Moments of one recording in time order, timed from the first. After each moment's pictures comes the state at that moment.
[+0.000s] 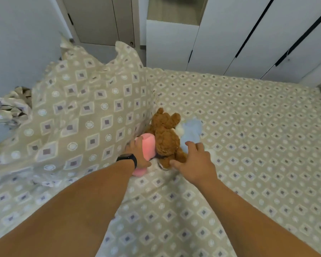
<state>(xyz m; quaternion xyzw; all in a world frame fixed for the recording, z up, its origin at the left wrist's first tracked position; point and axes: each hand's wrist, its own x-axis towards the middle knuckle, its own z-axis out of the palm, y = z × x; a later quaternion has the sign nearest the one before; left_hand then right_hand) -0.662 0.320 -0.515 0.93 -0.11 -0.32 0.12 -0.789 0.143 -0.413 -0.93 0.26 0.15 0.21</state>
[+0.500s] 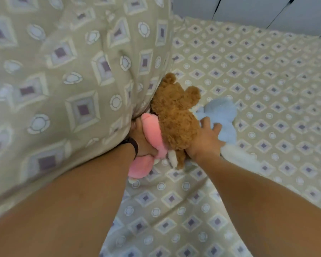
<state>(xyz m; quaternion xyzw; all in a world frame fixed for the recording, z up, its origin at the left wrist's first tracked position) -0.544 0.292 -0.688 0.93 -0.09 -0.35 0.10 -0.630 0.104 -0.667 -0.93 0.29 0.18 0.10</state>
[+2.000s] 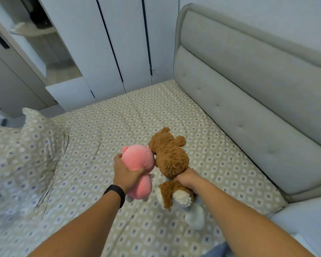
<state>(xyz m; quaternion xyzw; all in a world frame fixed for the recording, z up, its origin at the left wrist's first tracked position) -1.249 0.011 -0.213 0.84 -0.12 -0.23 0.47 -1.408 -0.175 -0.271 -0.66 0.50 0.19 0.53</state>
